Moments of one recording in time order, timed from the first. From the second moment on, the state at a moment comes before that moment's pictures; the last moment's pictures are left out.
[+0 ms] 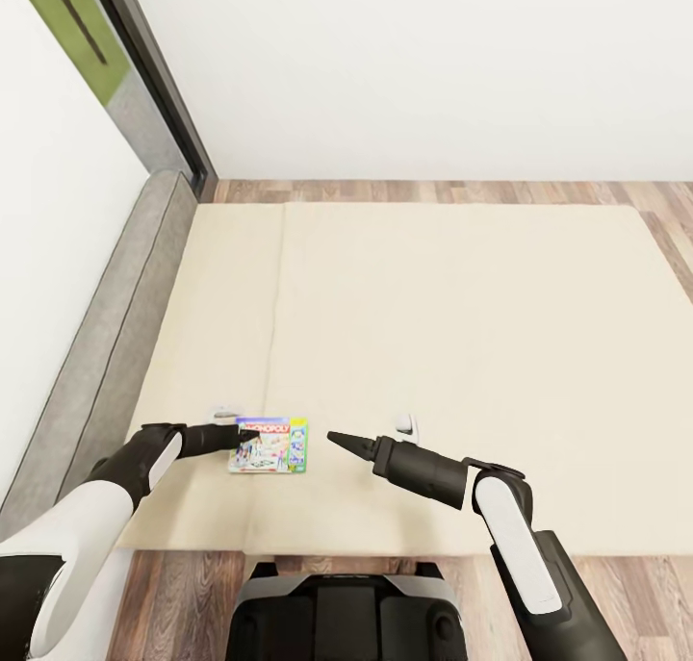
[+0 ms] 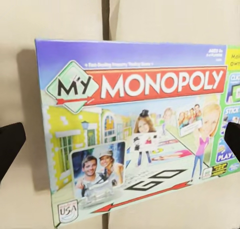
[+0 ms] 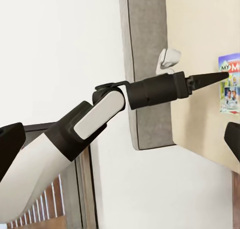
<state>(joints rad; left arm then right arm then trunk) -0.93 0.19 -0.07 -0.43 0.14 0.45 -0.50 -0.38 0.03 0.16 -1.59 -0.90 0.95 0.38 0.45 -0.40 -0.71</state>
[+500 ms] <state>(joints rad) -0.93 0.19 -0.06 -0.43 0.14 0.41 -0.44 -0.38 0.03 0.16 -1.59 -0.90 0.95 0.38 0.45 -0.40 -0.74</state>
